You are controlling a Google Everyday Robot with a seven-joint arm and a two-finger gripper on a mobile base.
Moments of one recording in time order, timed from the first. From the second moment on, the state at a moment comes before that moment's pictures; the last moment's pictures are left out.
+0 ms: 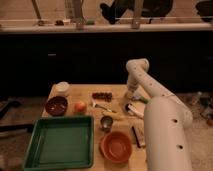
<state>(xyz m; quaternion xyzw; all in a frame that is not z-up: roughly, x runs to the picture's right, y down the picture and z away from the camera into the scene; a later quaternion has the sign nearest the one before) 0.181 0.049 0.986 -0.35 0.03 0.17 0.92</state>
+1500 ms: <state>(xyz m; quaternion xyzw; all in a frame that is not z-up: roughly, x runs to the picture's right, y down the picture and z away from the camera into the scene) 0.173 0.054 0.985 -0.37 0.01 0.19 0.91</state>
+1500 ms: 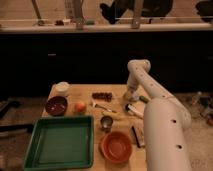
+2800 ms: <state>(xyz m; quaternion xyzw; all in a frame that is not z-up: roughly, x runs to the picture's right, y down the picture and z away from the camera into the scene) 0.158 0.056 0.975 -0.37 0.00 0.17 0.91</state>
